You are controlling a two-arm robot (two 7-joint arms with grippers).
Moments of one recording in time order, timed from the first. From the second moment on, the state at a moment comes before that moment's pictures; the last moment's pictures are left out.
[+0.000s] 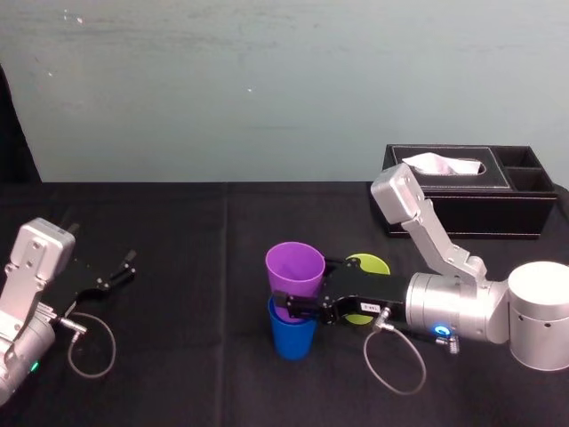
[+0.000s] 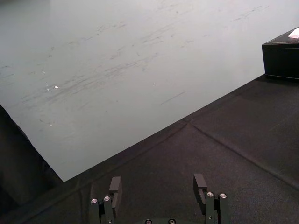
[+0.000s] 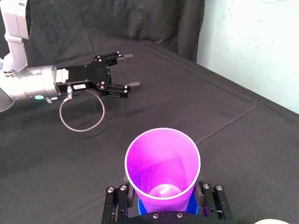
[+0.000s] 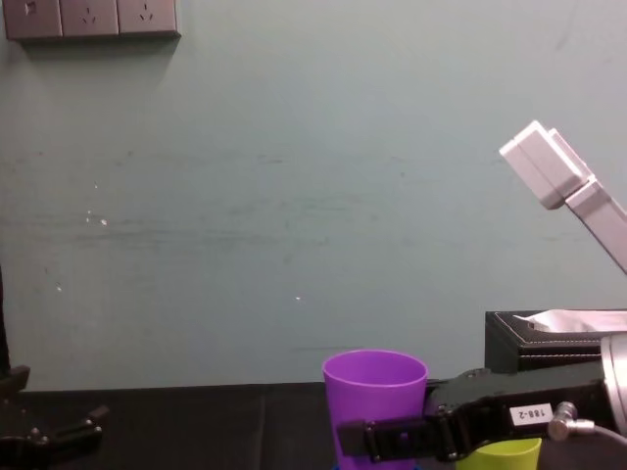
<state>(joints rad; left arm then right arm) -0.20 0.60 0.45 -1.41 -0.25 -0.12 0.03 0.48 0.54 -0.64 -1.47 0.53 0.30 0.58</state>
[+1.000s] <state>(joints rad) -0.20 0.60 0.45 -1.41 -0.25 -0.12 0.03 0.47 0.51 -0.65 -1.44 0.50 0.29 0.57</state>
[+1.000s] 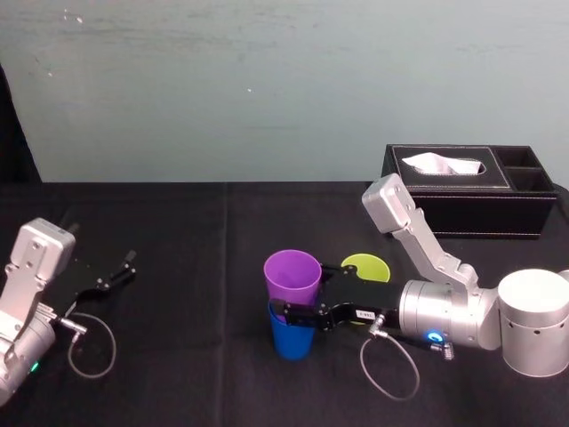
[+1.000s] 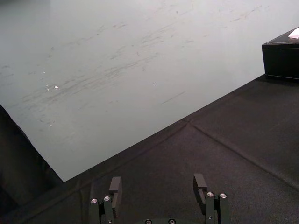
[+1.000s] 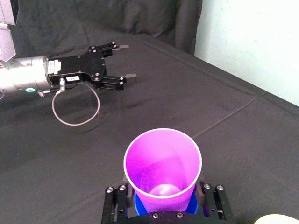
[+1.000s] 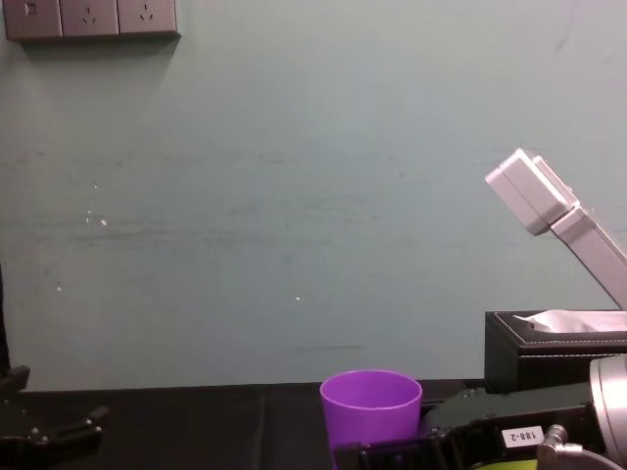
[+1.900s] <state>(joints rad) -0.20 0.60 0.45 -1.41 -0.25 -0.12 0.03 0.43 0.52 -0.60 -1.48 0.51 0.23 0.55</state>
